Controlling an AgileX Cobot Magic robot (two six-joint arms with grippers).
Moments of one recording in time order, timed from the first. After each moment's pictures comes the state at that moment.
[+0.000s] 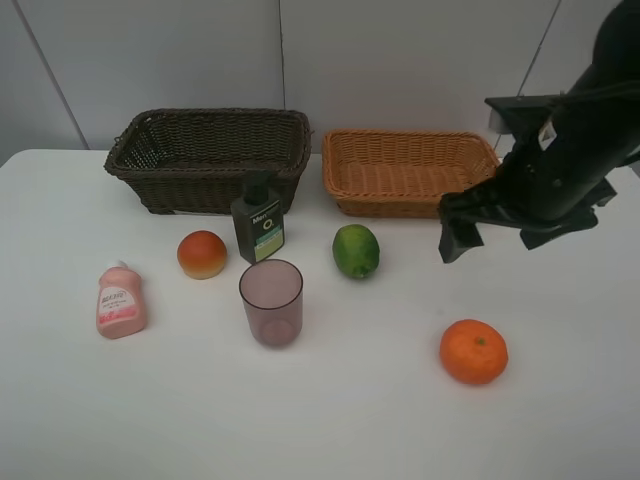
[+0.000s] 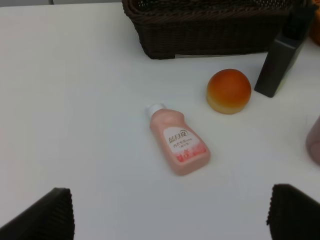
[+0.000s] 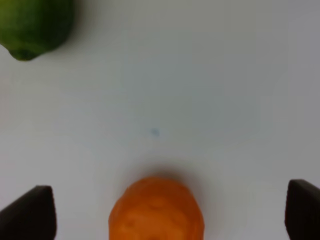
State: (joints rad) left arm -0.09 -0.01 -0.51 0.02 1.06 -0.06; right arm 0.44 1.48 -0.95 -0.14 0.88 0.33
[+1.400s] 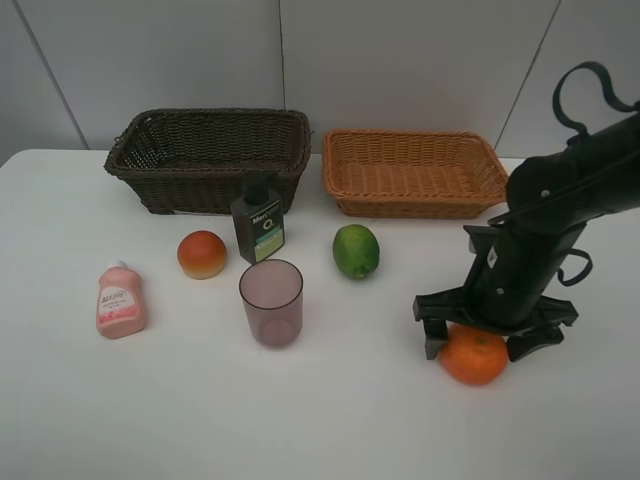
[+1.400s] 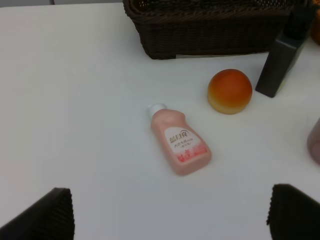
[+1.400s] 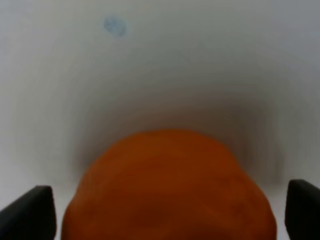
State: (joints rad) left arm -0.09 -0.01 -0.51 0.03 1.06 -0.06; right arm 0.44 1.77 -0.76 -0.03 0.68 0.50
